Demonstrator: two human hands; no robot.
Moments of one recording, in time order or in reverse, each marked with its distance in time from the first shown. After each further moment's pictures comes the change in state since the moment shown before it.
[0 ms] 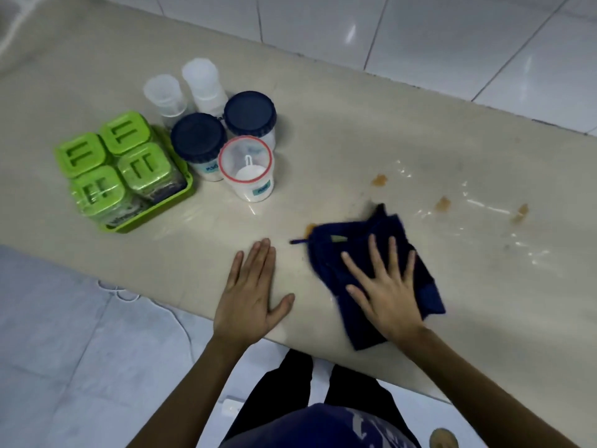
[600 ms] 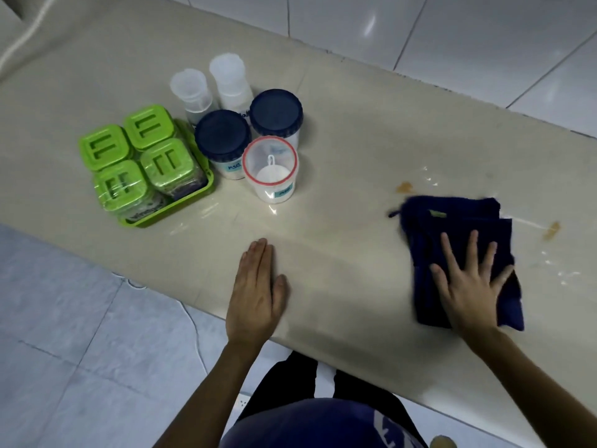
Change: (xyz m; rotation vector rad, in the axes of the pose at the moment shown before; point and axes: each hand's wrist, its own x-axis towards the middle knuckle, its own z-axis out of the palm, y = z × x) left_hand 0.003 -0.006 0.006 -0.244 0.231 -0.236; right_hand 0.010 0.089 -0.011 0.031 -0.008 0.366
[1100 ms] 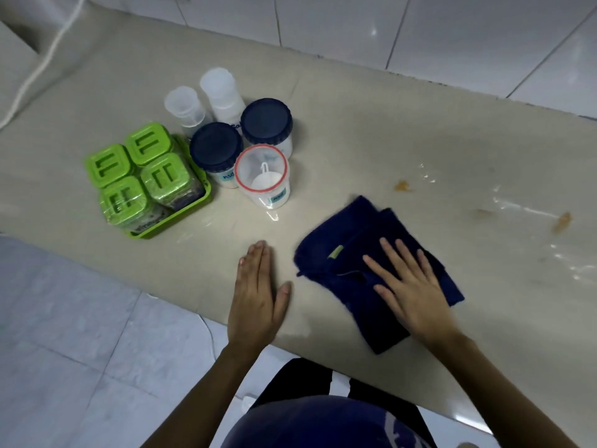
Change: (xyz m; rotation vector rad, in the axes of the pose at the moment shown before) left_hand 0.001 0.009 -0.007 0.089 -0.062 0.025; right_hand -0.016 -0.049 0.017 0.003 0.073 -0.526
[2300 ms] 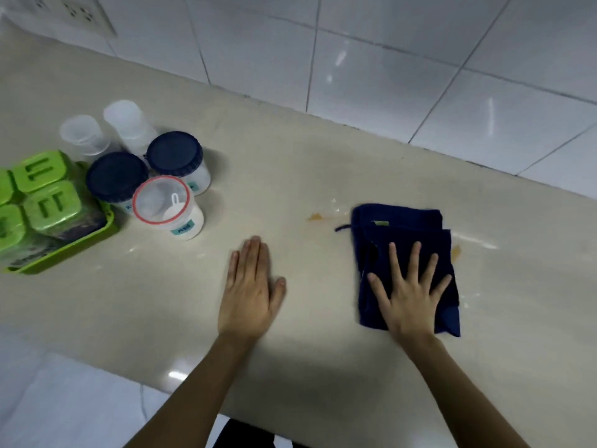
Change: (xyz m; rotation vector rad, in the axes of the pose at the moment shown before) left_hand 0.077 0.120 0.062 0.176 -0.069 0.067; right_hand -0.004 0.123 -0.022 0.014 -0.034 0.617
